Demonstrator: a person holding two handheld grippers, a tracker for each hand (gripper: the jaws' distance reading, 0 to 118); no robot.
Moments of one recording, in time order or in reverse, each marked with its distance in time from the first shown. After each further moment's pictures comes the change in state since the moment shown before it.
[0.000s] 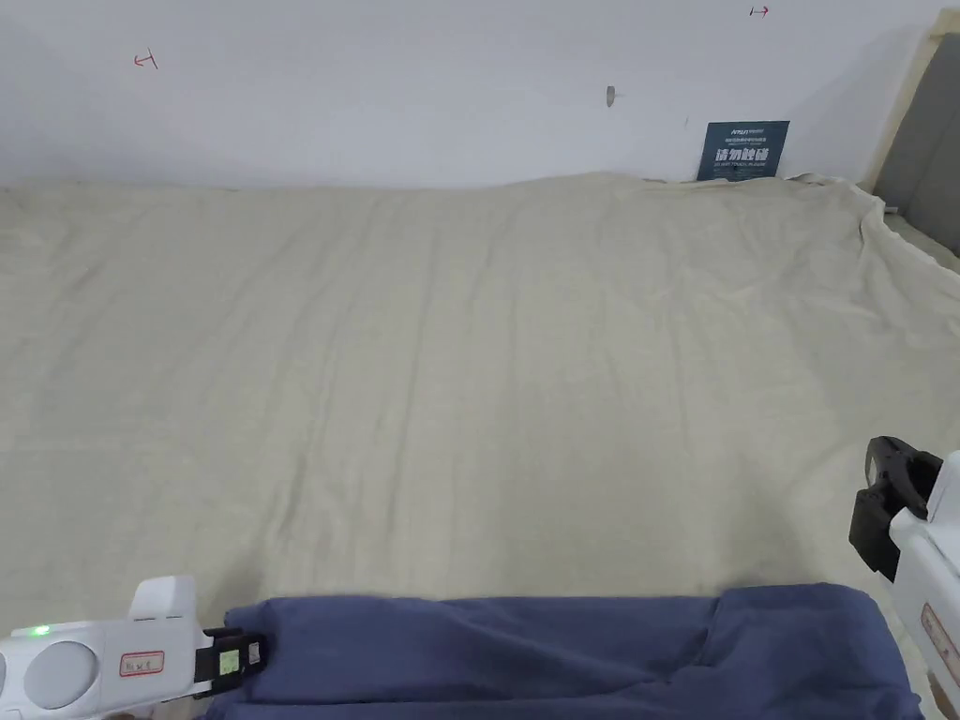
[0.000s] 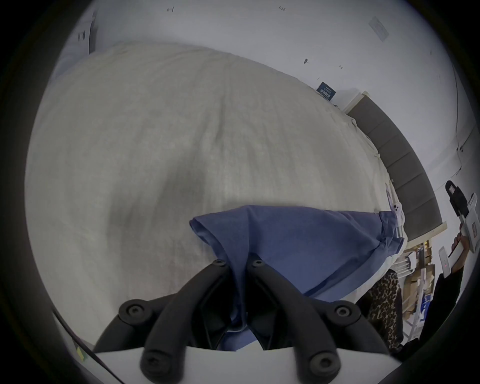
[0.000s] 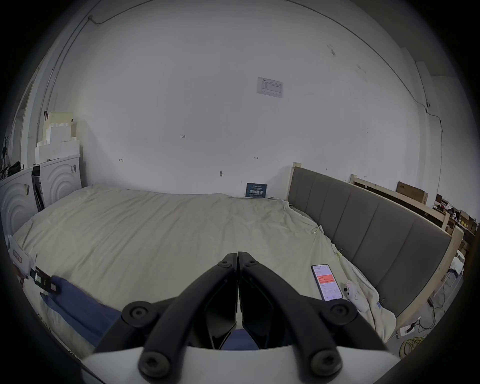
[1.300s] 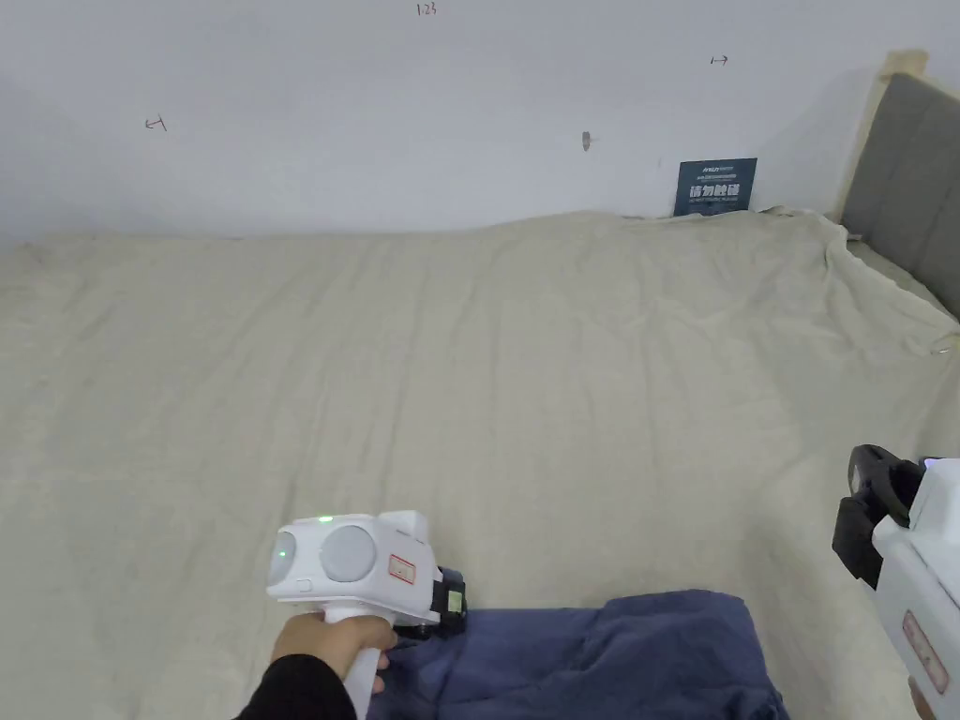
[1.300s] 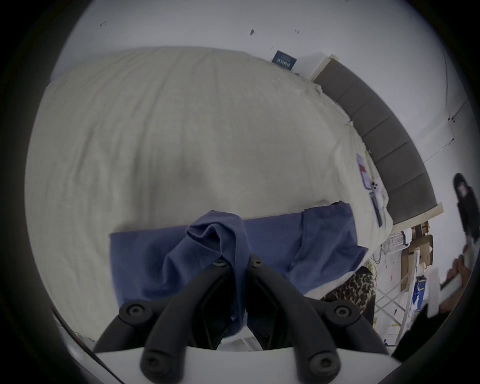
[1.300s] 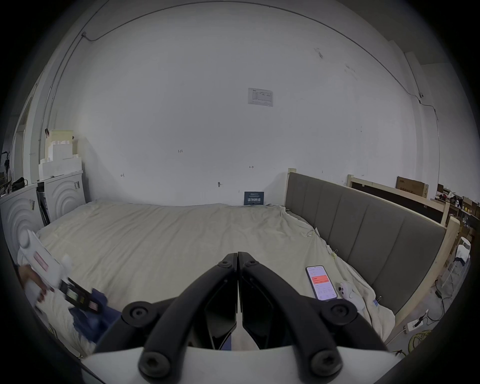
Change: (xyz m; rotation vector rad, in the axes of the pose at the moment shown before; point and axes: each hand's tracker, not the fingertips) left arm 0.232 0.026 -0.057 -0.156 -0.062 -0.121; right arm 0.042 -0.004 0.043 0.054 0.018 -0.061
